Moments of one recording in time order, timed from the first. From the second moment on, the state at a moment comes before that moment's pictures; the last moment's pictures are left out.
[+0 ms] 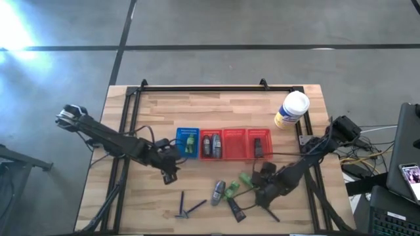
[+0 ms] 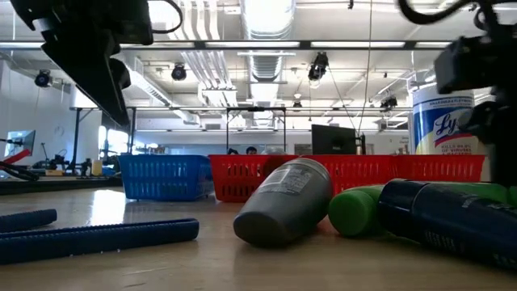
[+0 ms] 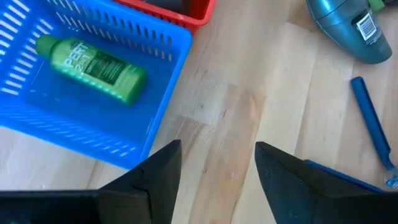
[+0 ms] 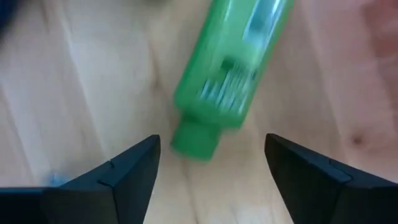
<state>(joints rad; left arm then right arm) -0.39 1.25 0.83 -0.62 -0.24 -0.67 0.67 1.66 0.86 -0.55 0.22 0.97</state>
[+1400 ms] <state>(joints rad) -0.36 1.23 0.80 -0.43 -0.26 -0.24 0.40 1.61 0.95 -0.57 -0.05 0.62</state>
